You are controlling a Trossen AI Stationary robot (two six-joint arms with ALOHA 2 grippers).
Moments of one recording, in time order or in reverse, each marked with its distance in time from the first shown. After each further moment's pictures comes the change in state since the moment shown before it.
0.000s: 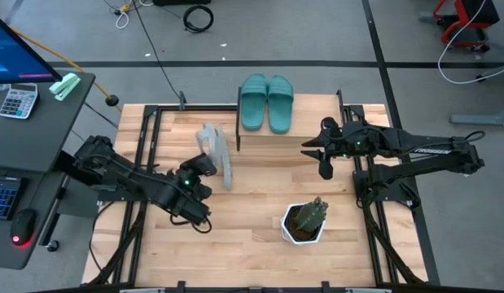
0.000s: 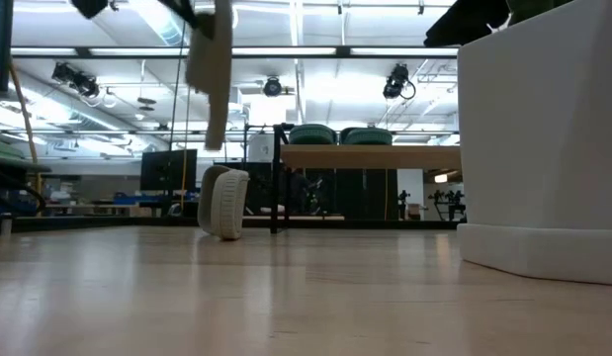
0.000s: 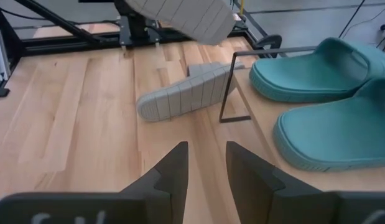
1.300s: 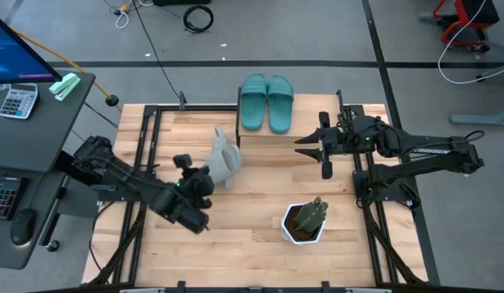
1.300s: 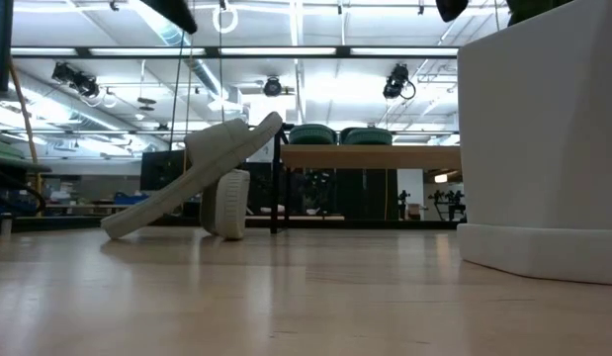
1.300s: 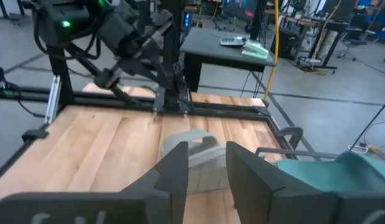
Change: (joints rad) left arm -0.048 -0.005 -0.035 0.166 0.141 -1.325; right arm 0.000 0.014 0.000 0.305 -0.145 -0.177
